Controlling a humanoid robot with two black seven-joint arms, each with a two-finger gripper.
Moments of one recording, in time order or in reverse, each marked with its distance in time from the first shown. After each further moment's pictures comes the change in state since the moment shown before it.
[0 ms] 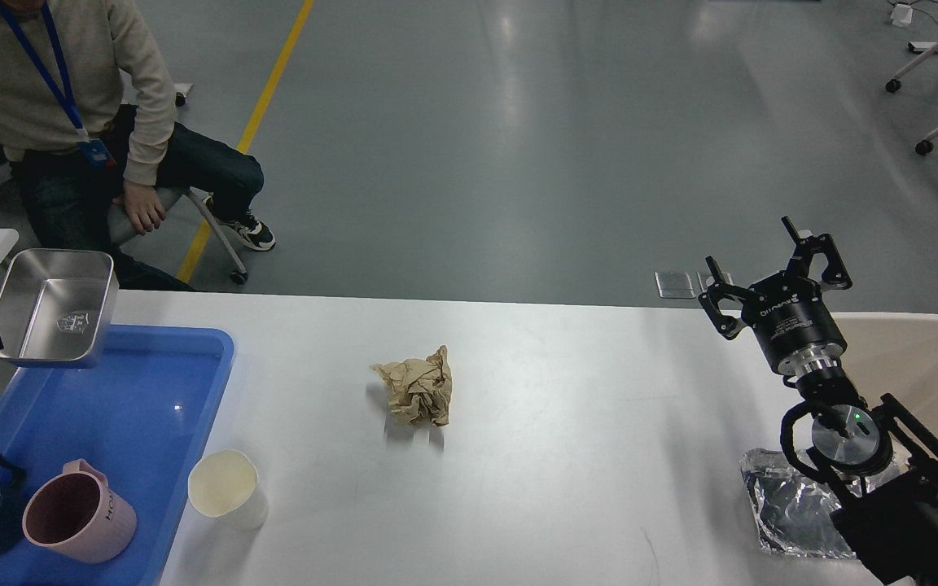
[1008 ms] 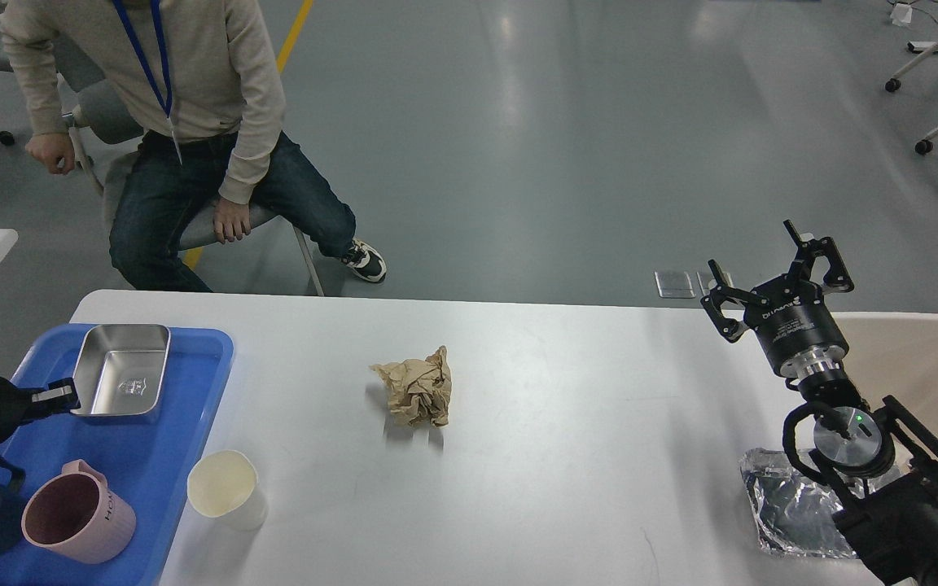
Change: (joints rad) left arm 0.146 -0.426 0.000 0.449 0.001 -0.006 -0.007; right arm 0.000 -0.002 0.000 -0.014 0.000 0.002 -0.001
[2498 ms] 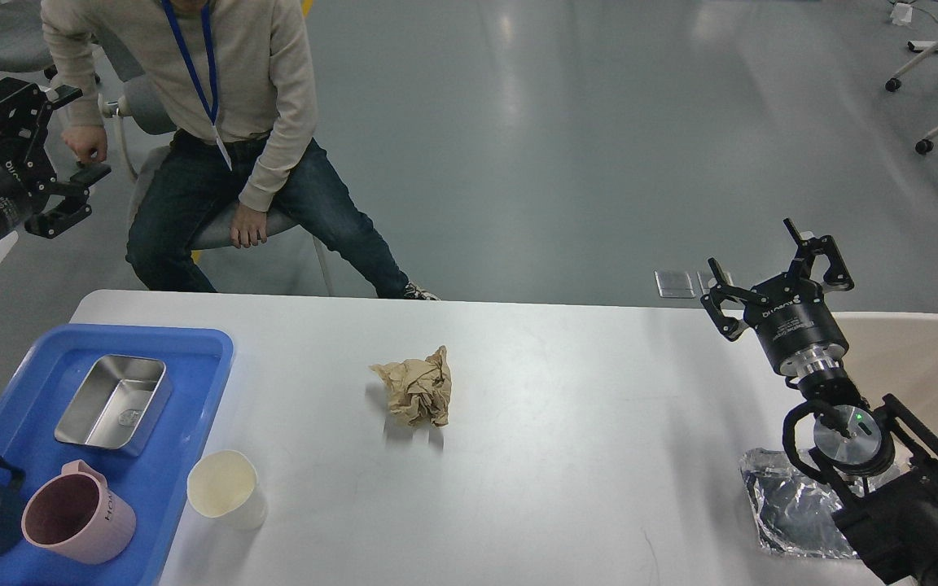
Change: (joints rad) left arm -0.020 -0.111 -0.730 -0.009 -0.792 -0.092 -0.001; right arm 0.003 0.000 0.000 0.000 0.000 0.000 0.000
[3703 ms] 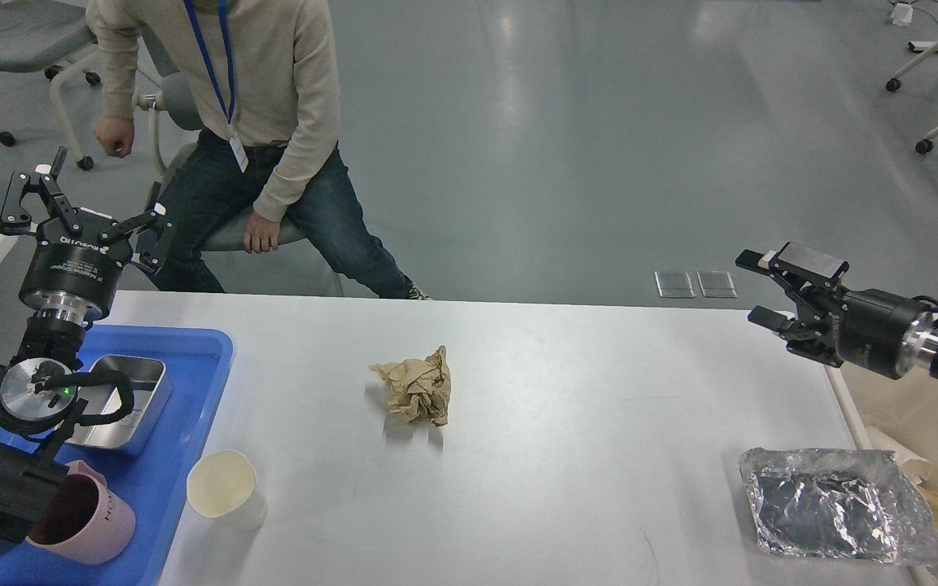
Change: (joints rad) left arm 0.323 -0.398 -0.470 -0.034 -0.296 -0.006 -0.152; right arm 0.138 -0.620 -0.485 0.340 -0.733 0.094 0.000
